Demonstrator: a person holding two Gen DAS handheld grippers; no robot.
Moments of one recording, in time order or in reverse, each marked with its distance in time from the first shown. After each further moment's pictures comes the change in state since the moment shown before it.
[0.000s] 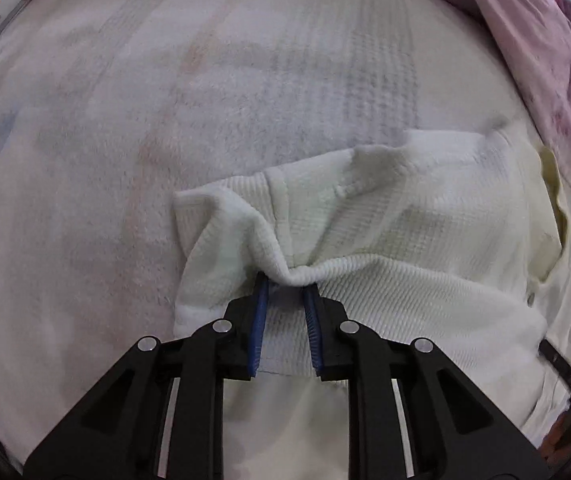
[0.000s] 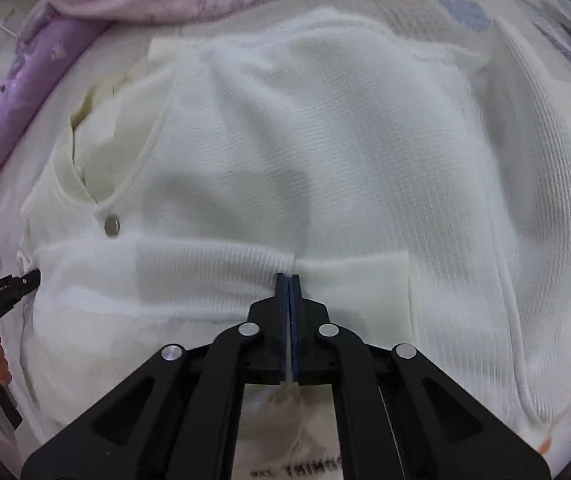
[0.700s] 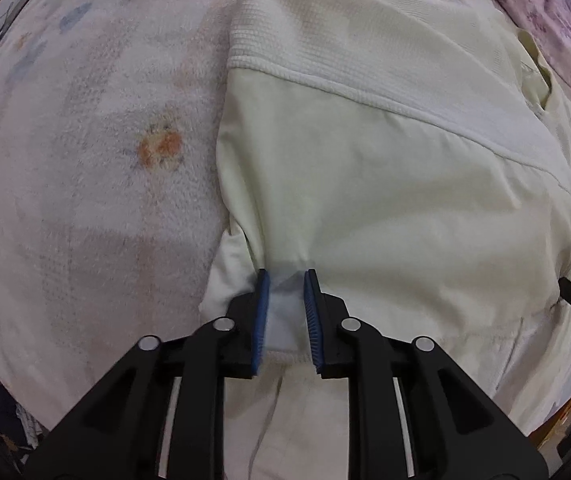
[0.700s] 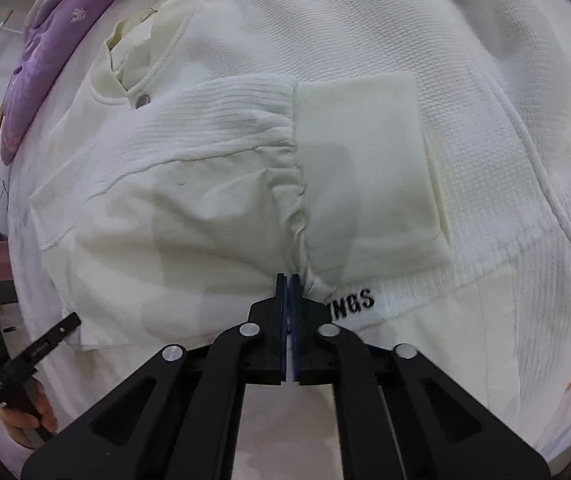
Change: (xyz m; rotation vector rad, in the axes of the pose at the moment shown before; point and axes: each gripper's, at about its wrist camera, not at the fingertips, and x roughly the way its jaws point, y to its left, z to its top) left arm -0.027 0.007 -0.138 0.014 0.116 0.077; right arm -0.021 -0.011 -0.060 0.013 0.140 0.073
